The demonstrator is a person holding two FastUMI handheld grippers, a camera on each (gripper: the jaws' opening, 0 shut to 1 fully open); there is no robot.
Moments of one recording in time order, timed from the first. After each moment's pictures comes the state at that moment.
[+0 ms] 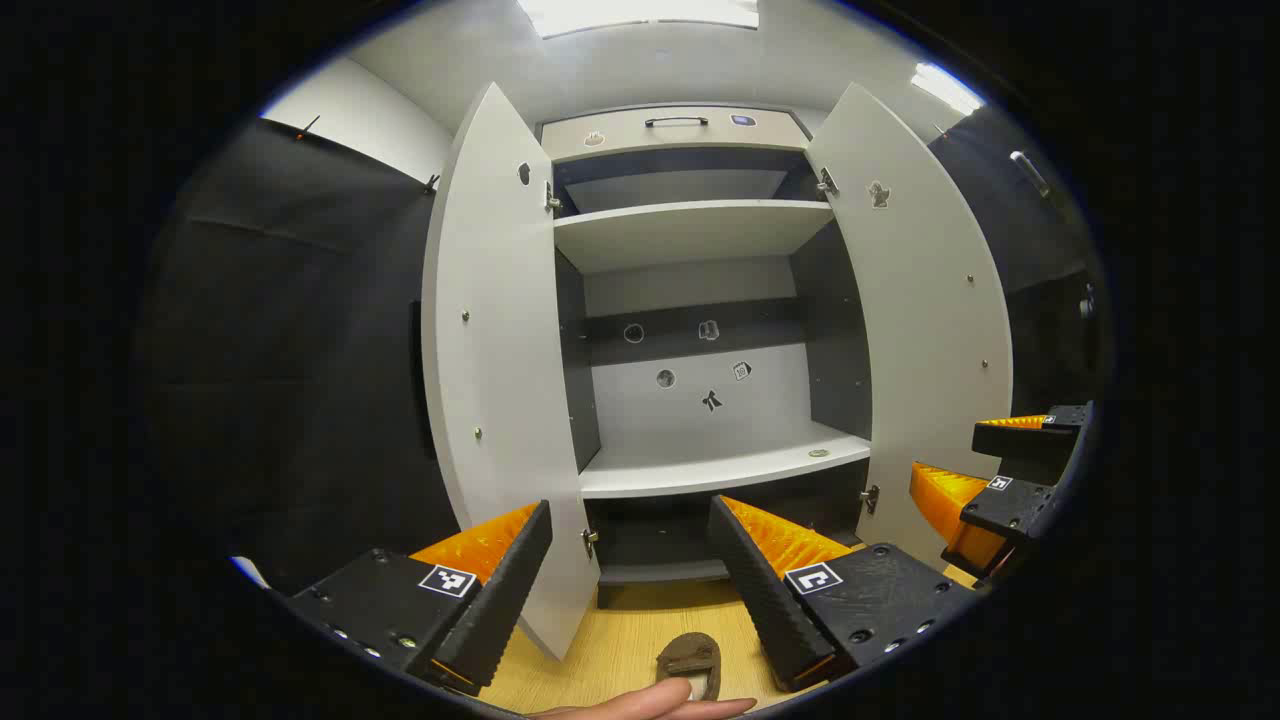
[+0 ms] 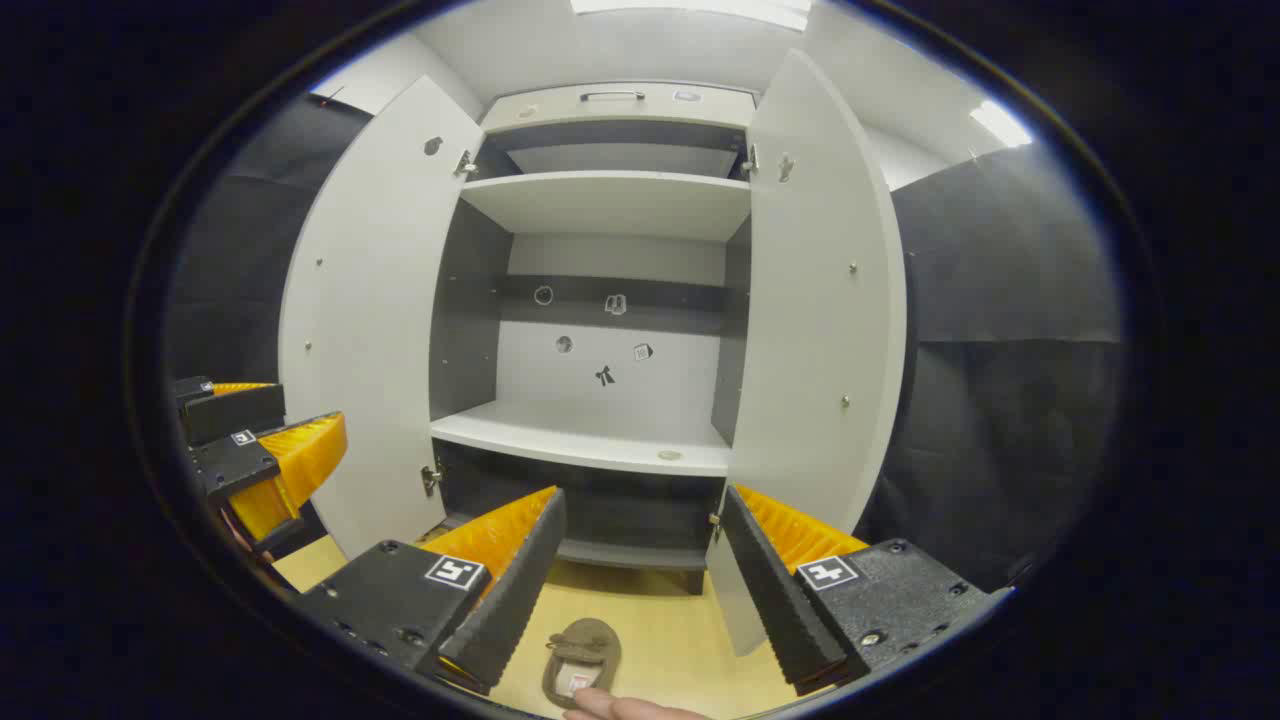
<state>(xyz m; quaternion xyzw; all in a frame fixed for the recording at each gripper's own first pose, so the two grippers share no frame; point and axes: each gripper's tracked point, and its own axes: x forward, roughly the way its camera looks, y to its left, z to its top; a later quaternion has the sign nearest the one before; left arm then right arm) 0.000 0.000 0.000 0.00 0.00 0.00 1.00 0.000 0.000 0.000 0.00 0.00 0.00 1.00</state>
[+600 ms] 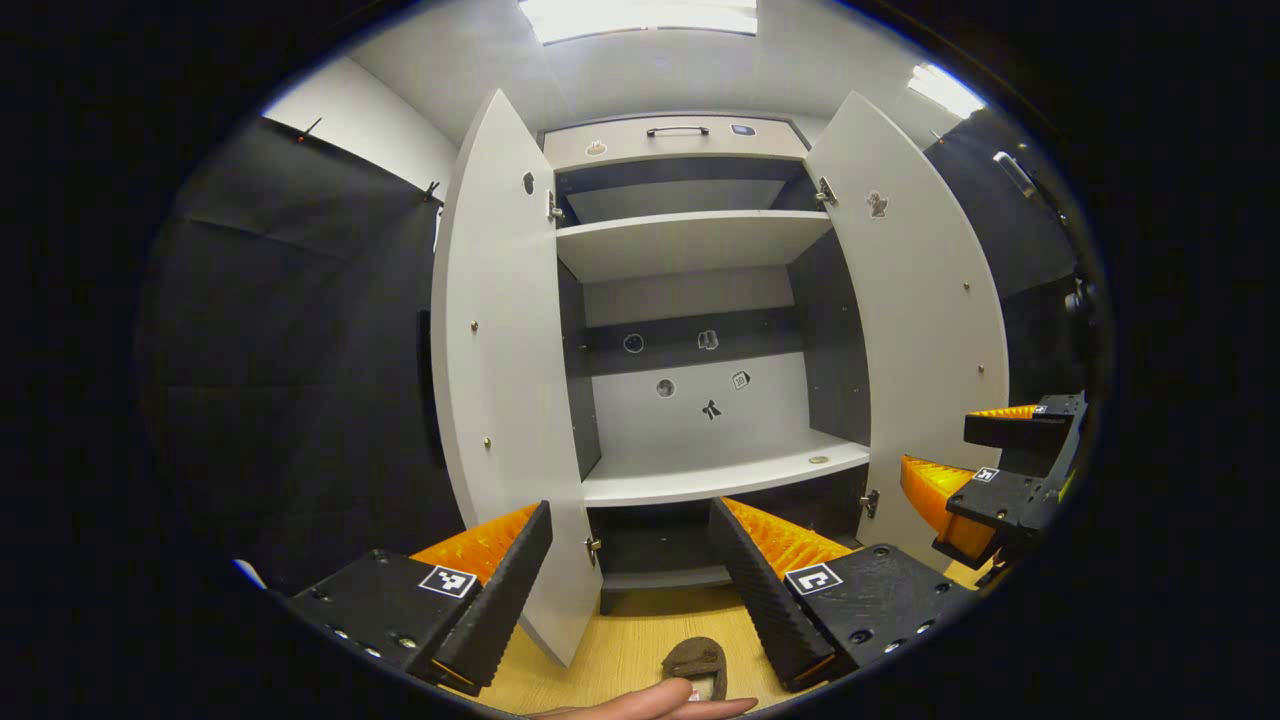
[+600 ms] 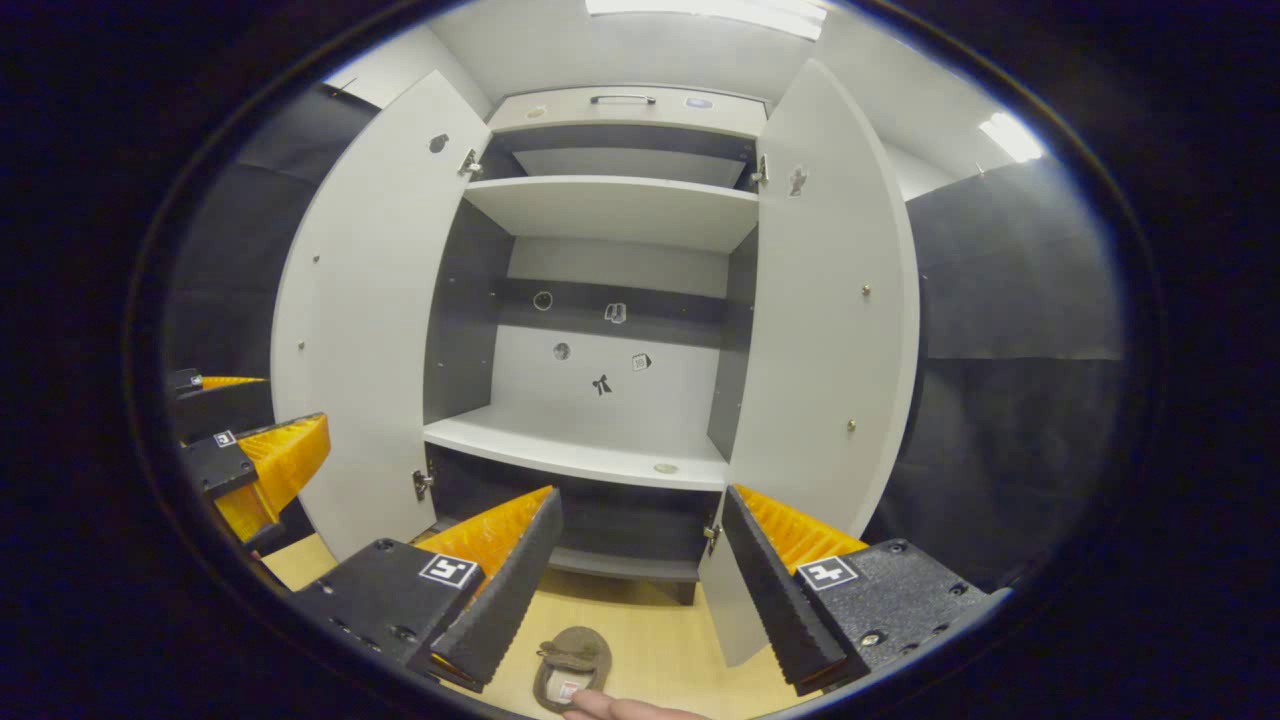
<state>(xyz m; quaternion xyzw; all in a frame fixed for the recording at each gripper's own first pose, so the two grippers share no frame) 0.002 0.003 -0.001 0.00 0.00 -0.01 1.00 0.012 -0.002 0.010 -0.02 -0.01 -0.01 1.00</state>
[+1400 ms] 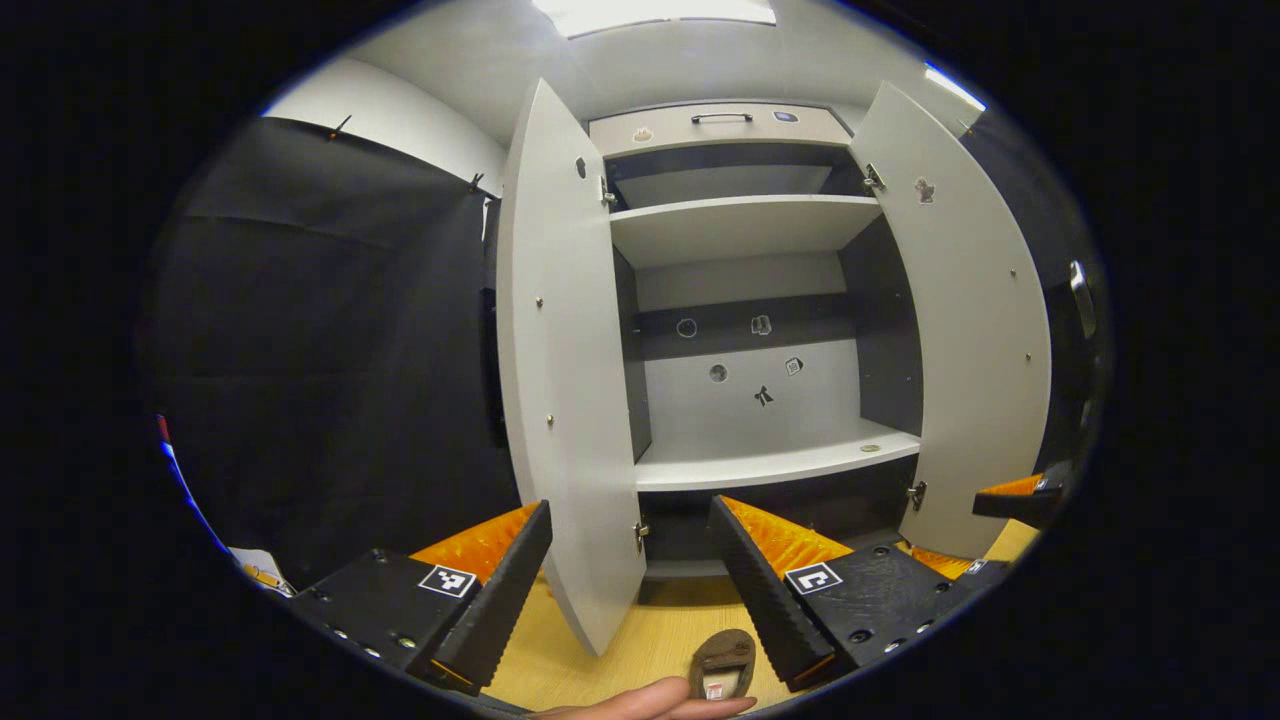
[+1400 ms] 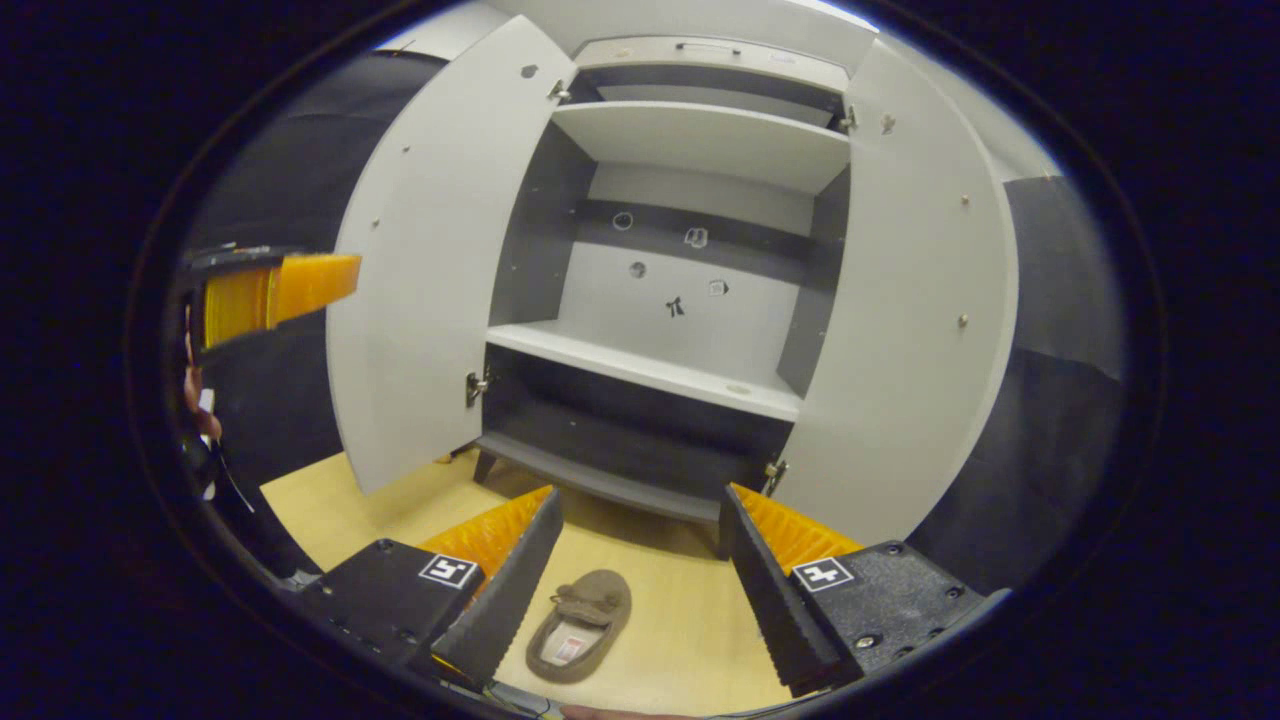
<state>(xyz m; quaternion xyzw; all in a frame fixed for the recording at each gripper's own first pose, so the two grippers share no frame) -0.011 0.047 -0.017 -0.01 0.01 0.08 1.00 0.010 0.044 -0.105 -0.09 0.09 0.09 0.99</state>
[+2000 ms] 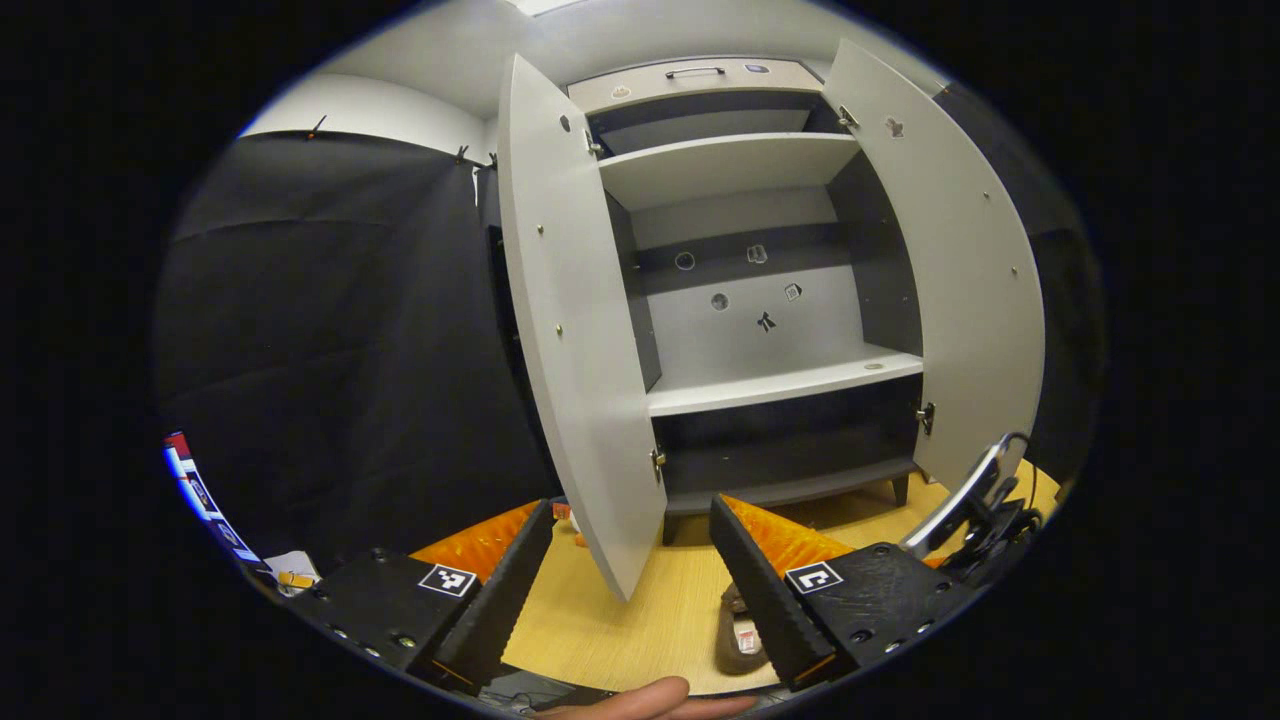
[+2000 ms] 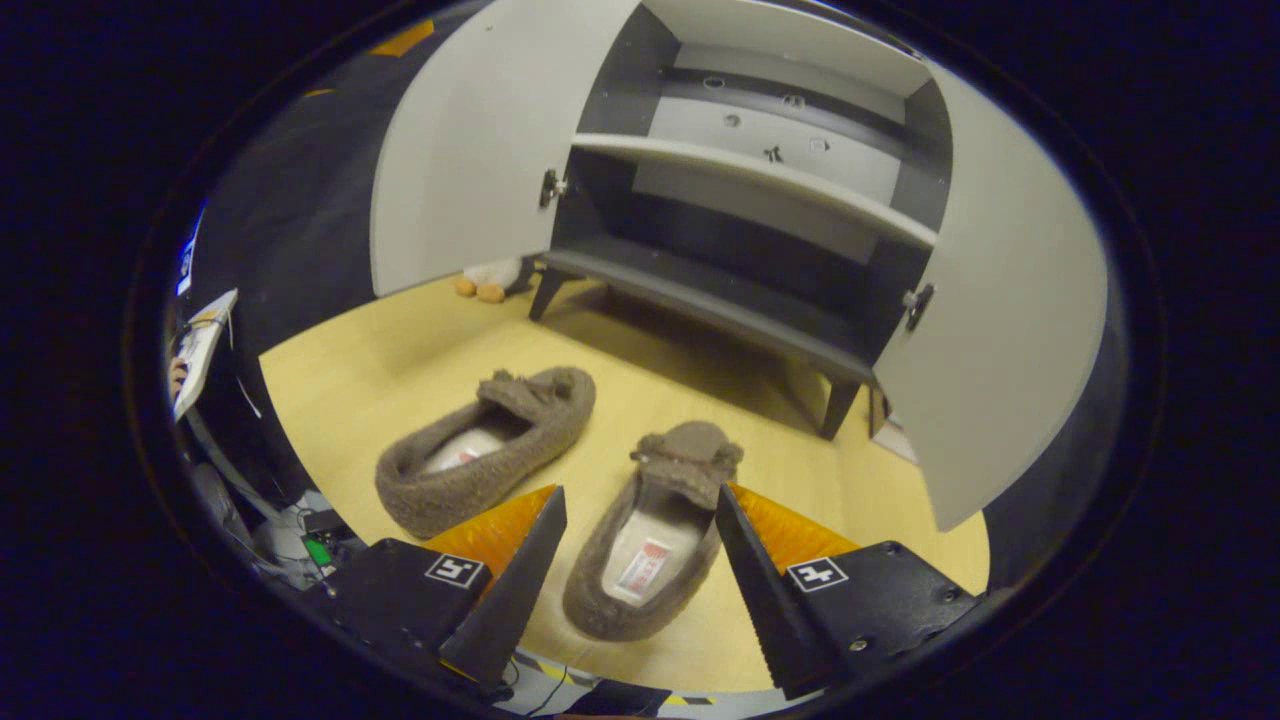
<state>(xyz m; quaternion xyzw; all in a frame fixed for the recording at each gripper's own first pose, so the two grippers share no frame) -0.048 0.031 -0.077 0.04 0.10 0.07 0.99 0.013 0.081 -0.330 -0.13 0.27 0.14 0.95</state>
